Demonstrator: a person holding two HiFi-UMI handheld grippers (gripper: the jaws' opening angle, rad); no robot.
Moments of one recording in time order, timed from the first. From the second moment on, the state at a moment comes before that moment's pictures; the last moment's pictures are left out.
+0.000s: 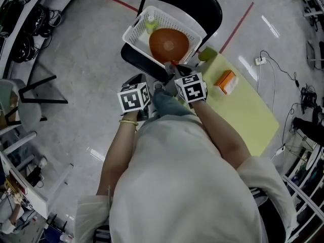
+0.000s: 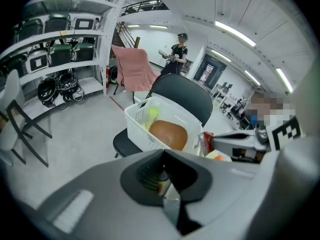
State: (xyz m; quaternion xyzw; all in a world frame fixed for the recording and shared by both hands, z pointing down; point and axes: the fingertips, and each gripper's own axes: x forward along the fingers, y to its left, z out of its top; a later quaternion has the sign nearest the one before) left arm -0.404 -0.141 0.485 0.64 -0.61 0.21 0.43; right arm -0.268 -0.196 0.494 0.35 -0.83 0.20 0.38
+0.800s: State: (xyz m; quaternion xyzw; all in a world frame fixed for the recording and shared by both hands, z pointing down) left arm -0.396 -0.233 0.530 0.63 -0.57 0.24 0.46; right arm -0.264 -0.264 0.555 0.35 -0.80 0.25 0.42
